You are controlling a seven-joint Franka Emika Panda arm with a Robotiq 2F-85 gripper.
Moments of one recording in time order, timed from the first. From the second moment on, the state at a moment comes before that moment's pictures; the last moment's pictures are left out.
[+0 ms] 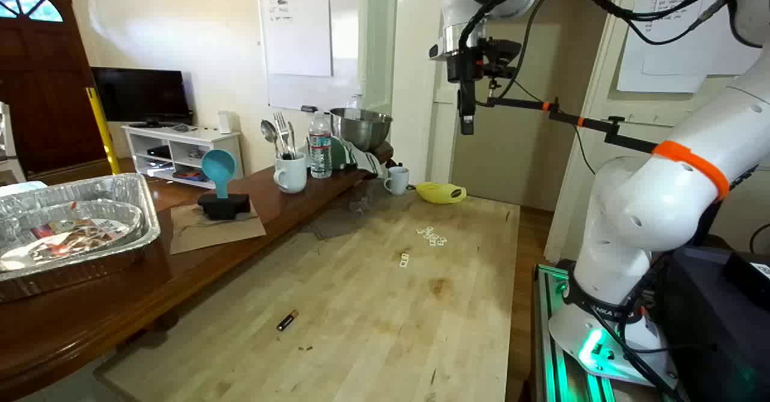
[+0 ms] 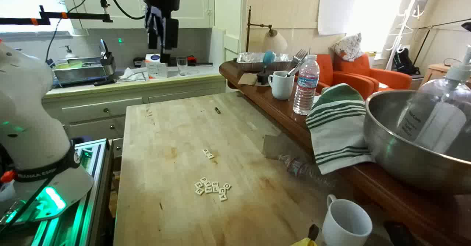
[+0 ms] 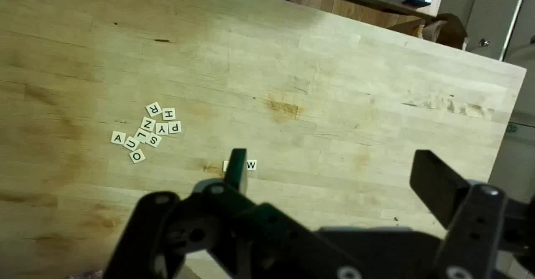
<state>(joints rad) -0.01 -0.60 -0.19 -2.28 0.00 1.49 -0.38</state>
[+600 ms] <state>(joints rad) -0.01 -0.60 -0.19 -2.28 0.00 1.49 -0.38</state>
